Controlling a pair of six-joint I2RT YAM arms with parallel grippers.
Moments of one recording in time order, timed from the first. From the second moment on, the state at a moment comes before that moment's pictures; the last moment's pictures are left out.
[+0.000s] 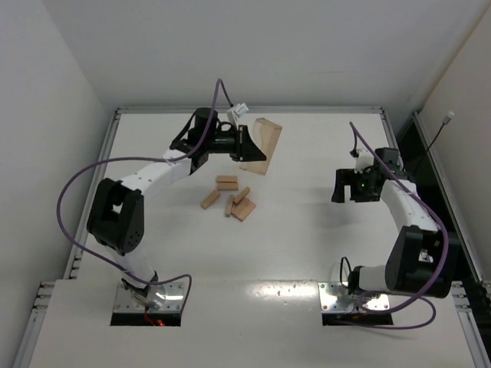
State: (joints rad) left arm -0.46 1.73 1.26 0.19 0.92 -0.65; right arm -0.20 1.37 0.85 -0.58 -0.34 -0.20
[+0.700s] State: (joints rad) left arm 0.11 1.94 1.72 -0.57 -0.03 0.03; right arm -0.08 1.23 0.85 -0.58 -0.16 -0.21
